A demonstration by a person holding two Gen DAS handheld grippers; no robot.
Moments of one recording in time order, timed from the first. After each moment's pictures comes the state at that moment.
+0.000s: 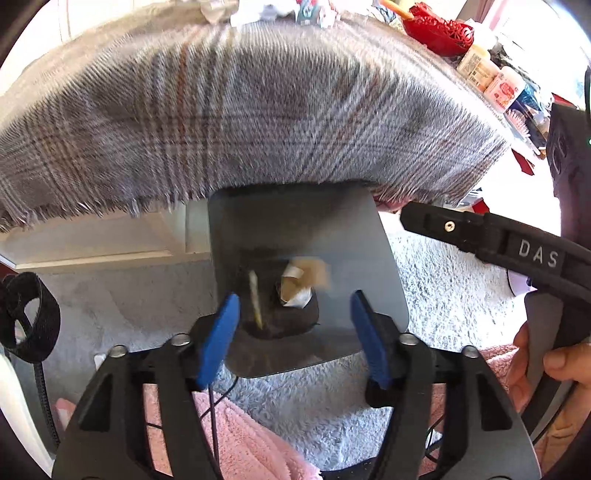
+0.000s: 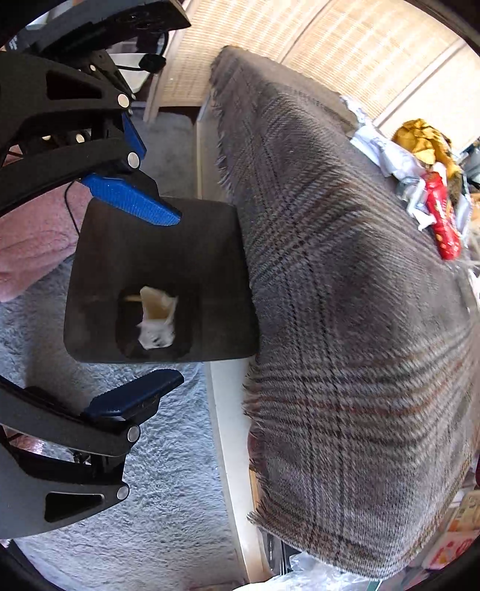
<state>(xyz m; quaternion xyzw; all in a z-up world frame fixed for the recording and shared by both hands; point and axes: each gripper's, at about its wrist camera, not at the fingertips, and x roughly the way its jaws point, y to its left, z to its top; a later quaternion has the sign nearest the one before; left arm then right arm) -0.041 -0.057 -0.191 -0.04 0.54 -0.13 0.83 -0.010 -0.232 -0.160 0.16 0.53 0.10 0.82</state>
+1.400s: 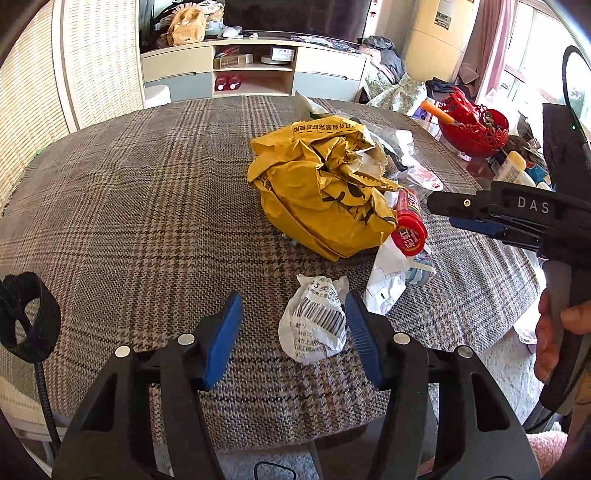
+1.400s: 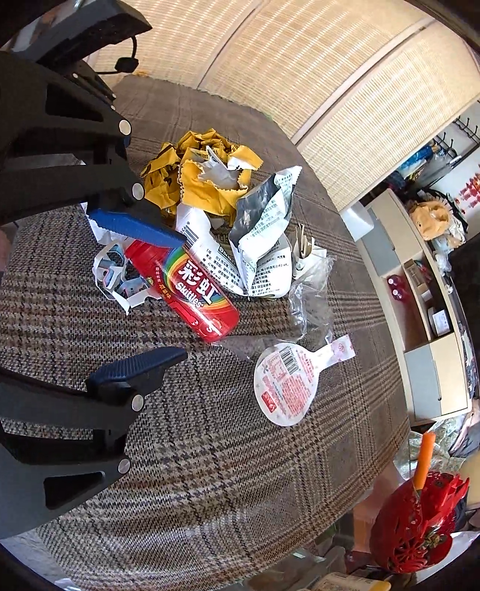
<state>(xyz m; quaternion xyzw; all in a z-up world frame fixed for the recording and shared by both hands) 0.143 0.001 -0.085 -0.01 0.45 -0.11 0.88 0.185 -0.195 -0.048 0.19 0.48 0.12 0.85</state>
